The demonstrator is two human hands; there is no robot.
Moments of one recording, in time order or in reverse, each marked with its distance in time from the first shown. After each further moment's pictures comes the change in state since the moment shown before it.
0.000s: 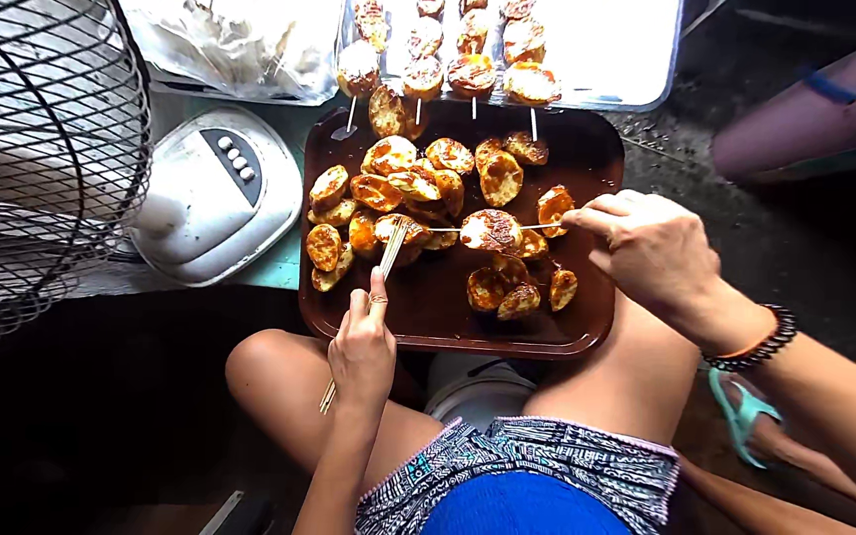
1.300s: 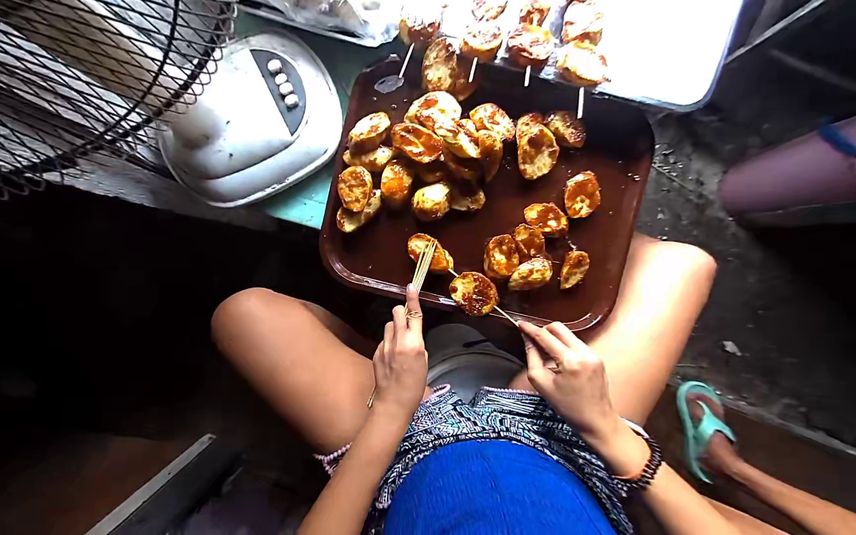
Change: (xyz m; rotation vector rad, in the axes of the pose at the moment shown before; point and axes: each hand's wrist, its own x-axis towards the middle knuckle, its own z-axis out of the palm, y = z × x) left_hand -0.101 0.027 0.025 -0.062 -0.096 -0.118; right_hand -0.144 -0.111 0.078 0.258 0.111 0.218
